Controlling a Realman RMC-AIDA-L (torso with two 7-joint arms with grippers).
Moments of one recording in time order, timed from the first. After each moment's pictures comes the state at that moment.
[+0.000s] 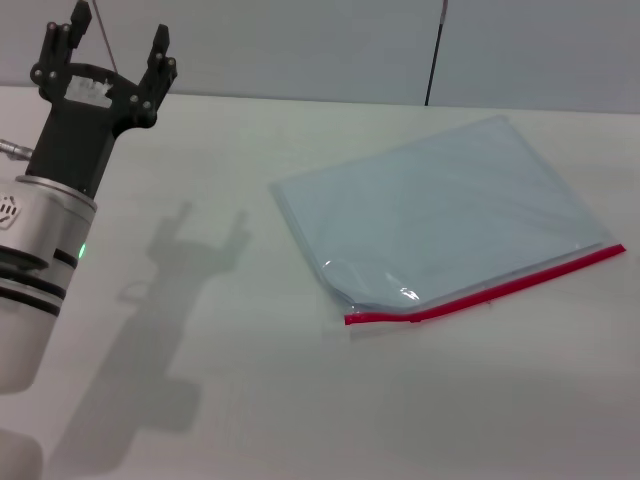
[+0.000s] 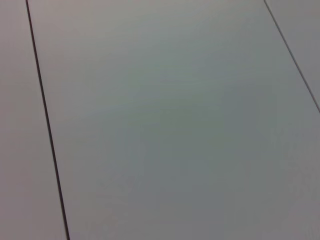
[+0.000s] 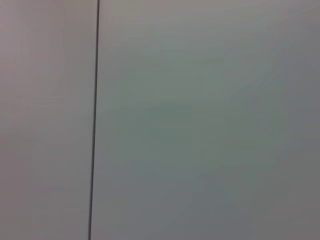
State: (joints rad) left arm -0.40 -2.03 2.29 0.49 2.27 -1.29 -2.86; right arm 0.51 2.03 0.47 0.08 -1.88 -1.48 0.24
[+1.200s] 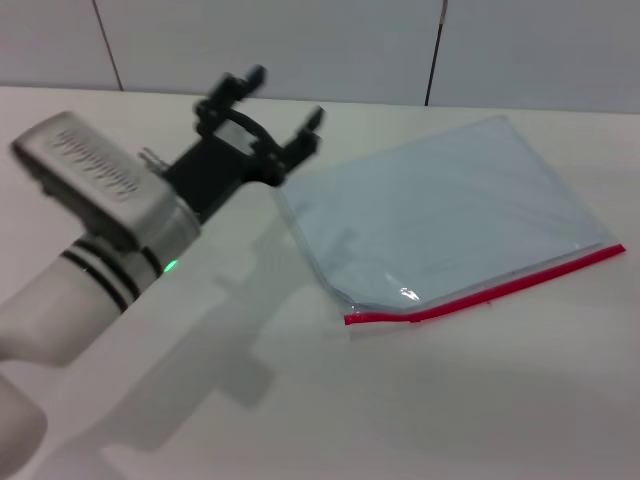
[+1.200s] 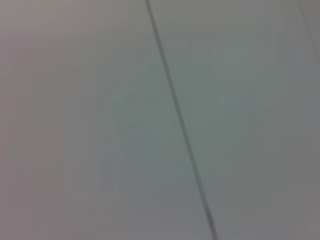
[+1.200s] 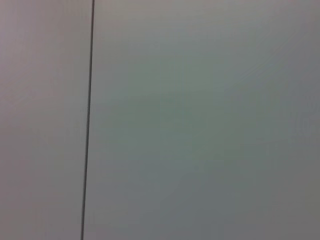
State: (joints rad) left arm -0.49 -1.91 2.54 0.67 2.32 -0.95 -2.98; right arm 0.50 2.03 0.47 0.07 -1.88 -1.47 0.25
